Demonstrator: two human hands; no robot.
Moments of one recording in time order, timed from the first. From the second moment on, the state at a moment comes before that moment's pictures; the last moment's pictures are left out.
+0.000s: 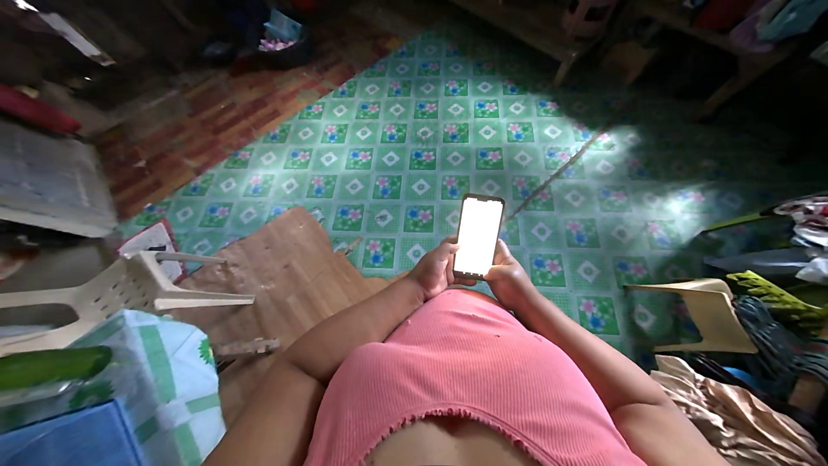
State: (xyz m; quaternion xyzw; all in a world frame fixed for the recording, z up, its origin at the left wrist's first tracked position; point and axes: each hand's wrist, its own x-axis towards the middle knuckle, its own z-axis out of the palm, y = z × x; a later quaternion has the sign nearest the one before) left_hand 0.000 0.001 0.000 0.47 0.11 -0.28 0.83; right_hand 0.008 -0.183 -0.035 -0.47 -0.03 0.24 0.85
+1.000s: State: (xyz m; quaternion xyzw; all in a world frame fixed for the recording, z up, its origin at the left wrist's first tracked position) left_hand -0.003 -0.005 -0.005 0.46 0.11 -0.25 0.84; right_hand 0.021 -0.191 -0.032 -0.48 -0.05 0.28 0.83
